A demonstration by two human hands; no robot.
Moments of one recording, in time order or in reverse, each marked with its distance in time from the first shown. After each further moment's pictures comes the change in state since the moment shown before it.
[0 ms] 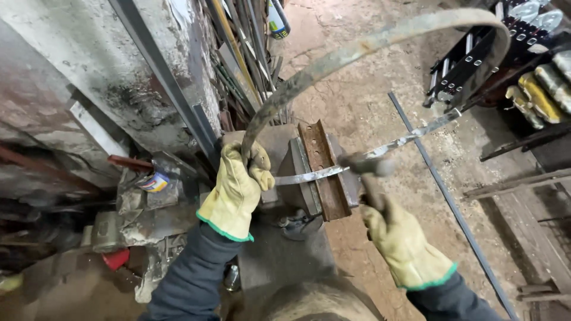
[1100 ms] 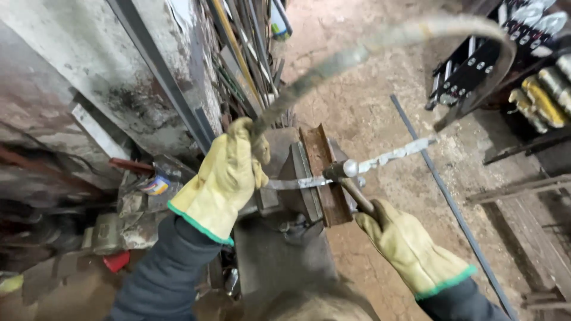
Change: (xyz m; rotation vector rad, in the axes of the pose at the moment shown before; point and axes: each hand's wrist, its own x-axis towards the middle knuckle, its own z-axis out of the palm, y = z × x) left_hand 0.027 0.066 0.016 0.290 -0.110 -0.158; right_hand 0.008 -0.024 -0.013 -0.359 -0.222 -0.092
